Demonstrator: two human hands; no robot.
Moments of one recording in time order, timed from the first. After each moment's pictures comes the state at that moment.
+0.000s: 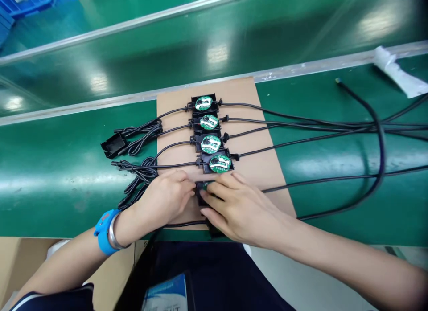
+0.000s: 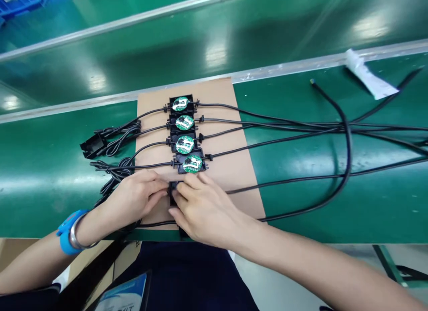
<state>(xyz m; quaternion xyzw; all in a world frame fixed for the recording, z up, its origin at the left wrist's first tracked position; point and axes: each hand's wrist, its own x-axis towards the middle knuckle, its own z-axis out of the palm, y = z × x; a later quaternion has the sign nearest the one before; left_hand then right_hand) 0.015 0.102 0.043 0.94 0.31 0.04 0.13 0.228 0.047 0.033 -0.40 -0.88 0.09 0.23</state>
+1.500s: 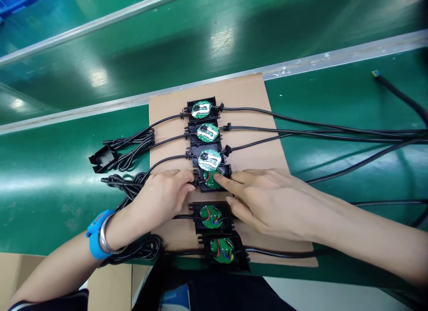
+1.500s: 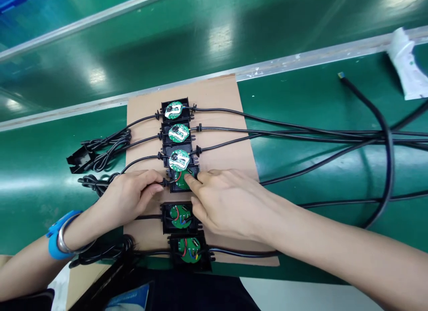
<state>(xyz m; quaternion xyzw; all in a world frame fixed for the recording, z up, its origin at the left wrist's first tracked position) 0.036 0.145 0.048 0.89 0.39 0.00 0.21 0.279 0.100 0.024 -0.43 -0.89 0.12 0.07</state>
